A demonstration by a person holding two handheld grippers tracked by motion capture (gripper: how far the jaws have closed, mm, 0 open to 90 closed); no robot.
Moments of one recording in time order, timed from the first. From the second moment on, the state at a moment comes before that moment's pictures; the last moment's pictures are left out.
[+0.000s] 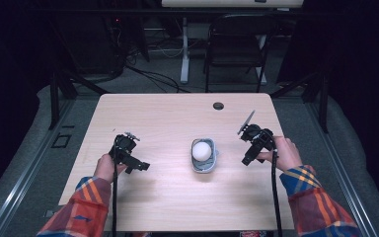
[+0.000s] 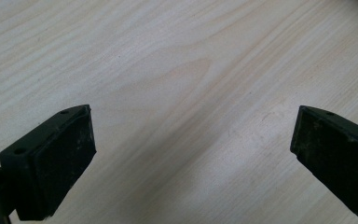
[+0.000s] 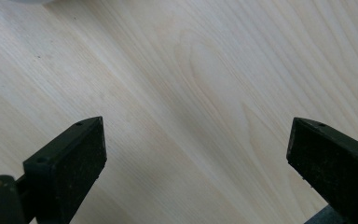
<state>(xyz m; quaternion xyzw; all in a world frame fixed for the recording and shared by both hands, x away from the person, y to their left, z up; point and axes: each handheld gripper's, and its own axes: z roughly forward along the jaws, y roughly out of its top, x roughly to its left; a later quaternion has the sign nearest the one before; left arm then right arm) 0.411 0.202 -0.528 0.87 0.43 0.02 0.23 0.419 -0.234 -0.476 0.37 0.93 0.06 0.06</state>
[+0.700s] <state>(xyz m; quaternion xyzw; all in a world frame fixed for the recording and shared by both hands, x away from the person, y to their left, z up) 0.407 0.195 -0.533 0.89 0.40 0.03 0.21 0.389 -0.285 -0.513 0.41 0.91 0.07 0.06</state>
